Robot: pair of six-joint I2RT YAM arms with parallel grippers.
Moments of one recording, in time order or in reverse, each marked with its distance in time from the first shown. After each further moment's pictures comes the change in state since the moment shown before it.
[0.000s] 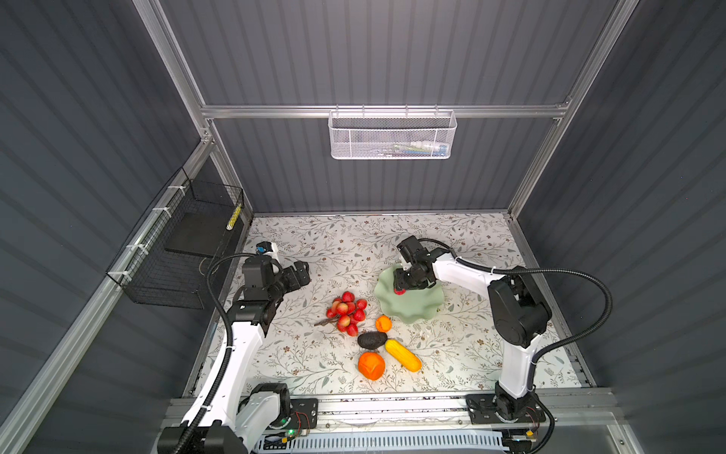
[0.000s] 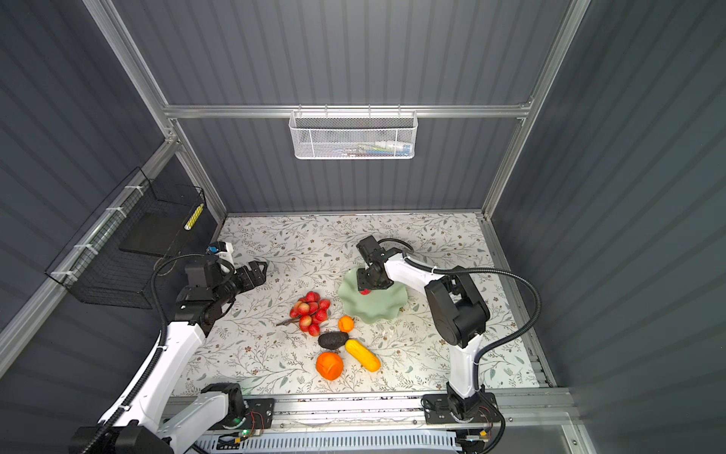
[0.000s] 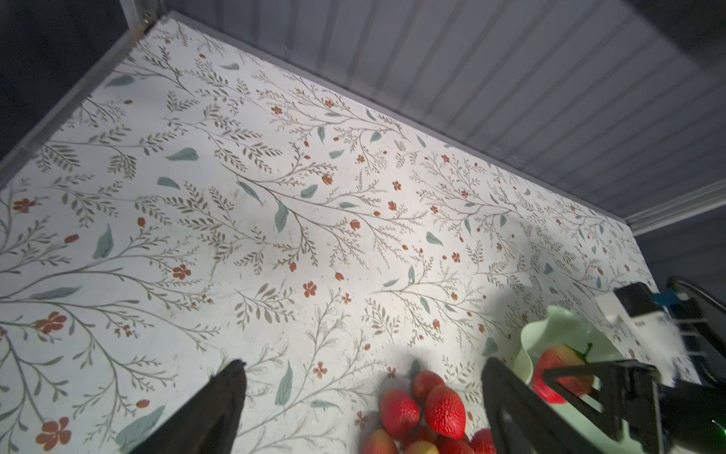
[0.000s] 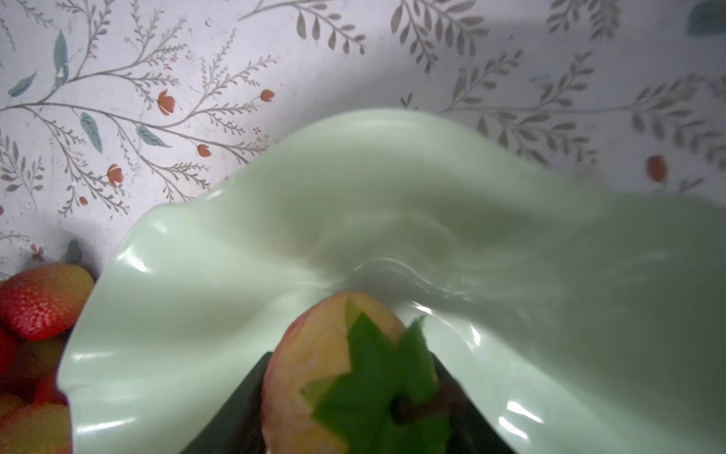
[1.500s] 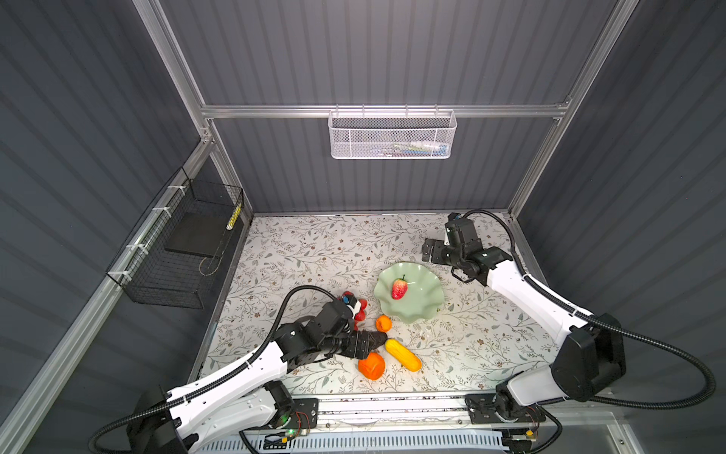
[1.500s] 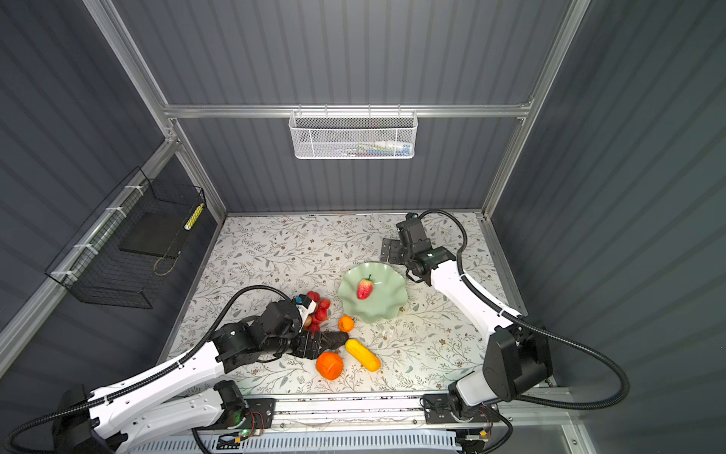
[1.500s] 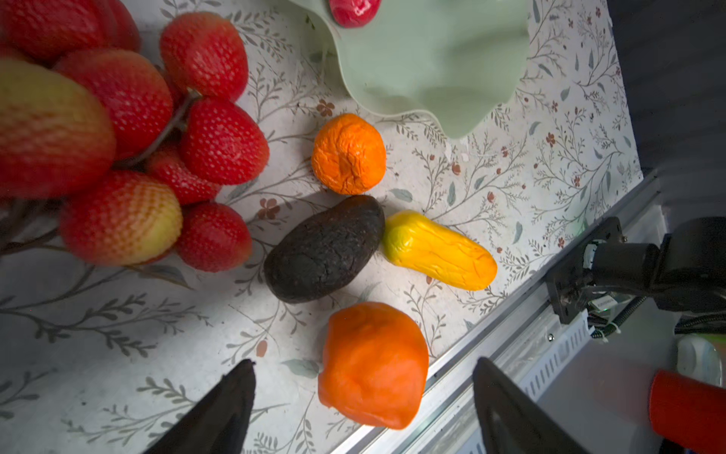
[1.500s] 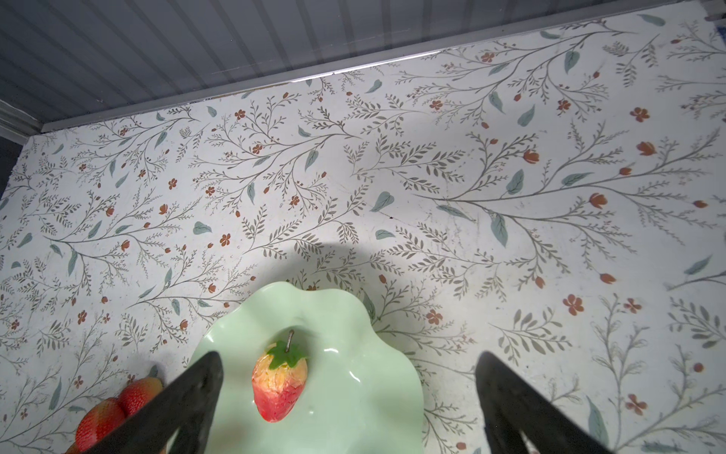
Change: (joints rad) left arm -0.888 -0.043 -0.135 -0.243 -0.051 -0.280; right arm -0.166 -0.477 -0.160 0.134 0.222 0.002
